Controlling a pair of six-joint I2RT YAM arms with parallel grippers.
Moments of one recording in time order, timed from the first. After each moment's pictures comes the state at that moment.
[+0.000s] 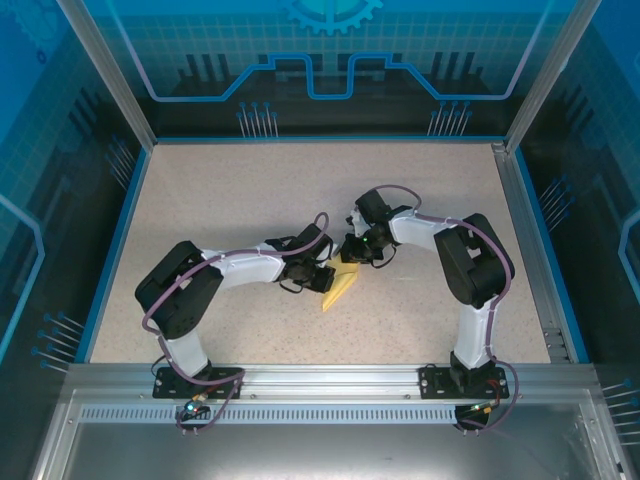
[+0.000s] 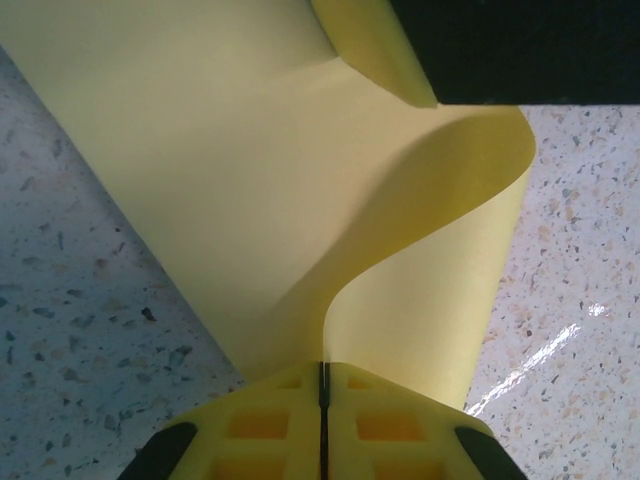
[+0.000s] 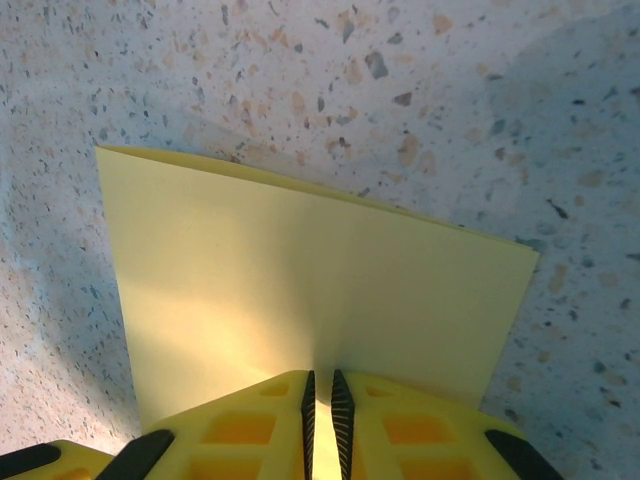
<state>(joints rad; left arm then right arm) -0.72 1.76 0.97 -0.34 0.19 -0.38 0.48 1.95 1.19 -0.50 -0.42 0.41</state>
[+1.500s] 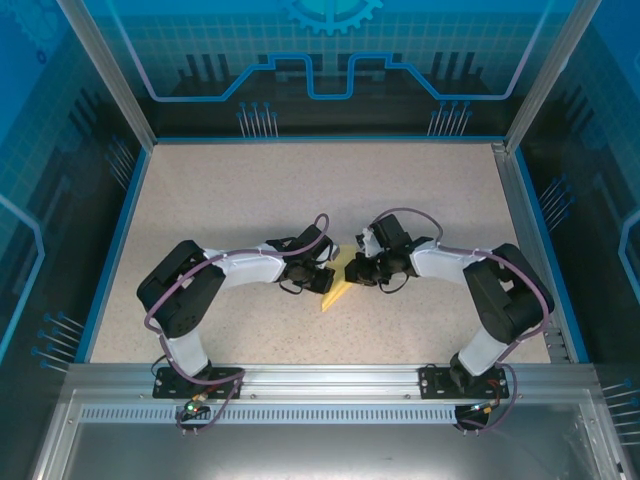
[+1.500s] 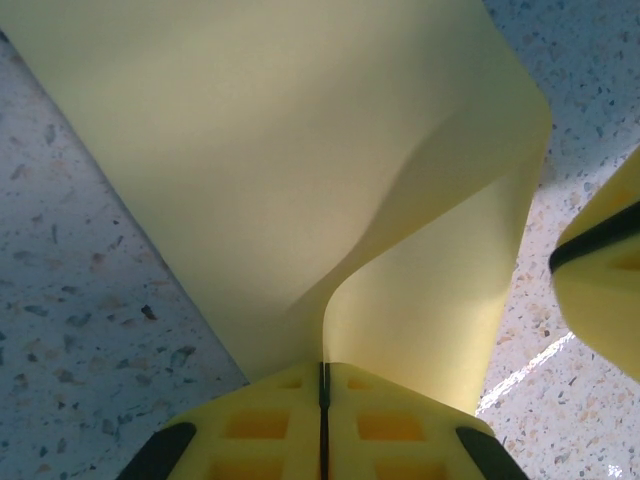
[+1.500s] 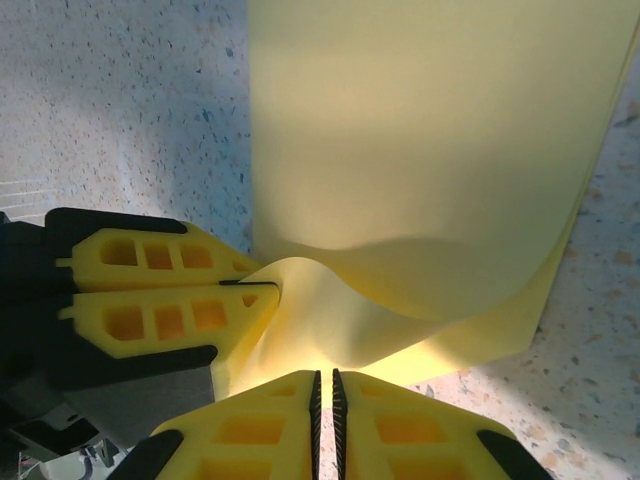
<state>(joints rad) -0.72 1.78 0.97 -0.34 0.19 -0.38 0.52 1.65 0.80 -0.22 -0.56 0.62</state>
